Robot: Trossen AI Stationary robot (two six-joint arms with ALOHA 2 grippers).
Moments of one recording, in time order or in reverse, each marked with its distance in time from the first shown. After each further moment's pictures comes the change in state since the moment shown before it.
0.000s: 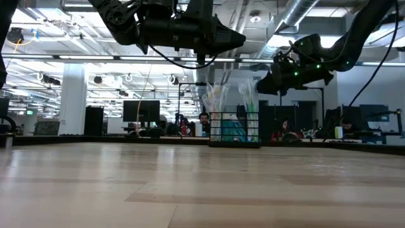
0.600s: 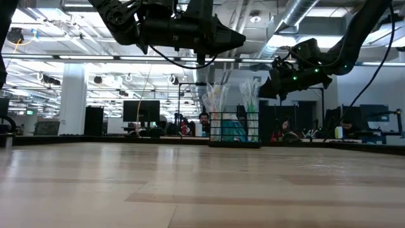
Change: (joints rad) left arm 0.000 0.000 0.000 0.000 0.000 0.000; right arm -0.006 0.051 0.001 0.017 0.008 0.000
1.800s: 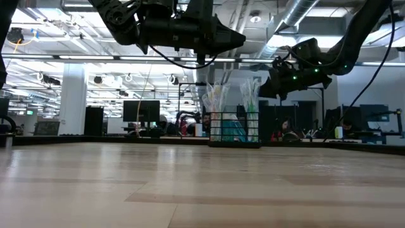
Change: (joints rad) left arm 0.000 0.000 0.000 0.000 0.000 0.000; right arm -0.001 0.002 0.000 0.013 0.004 0.025
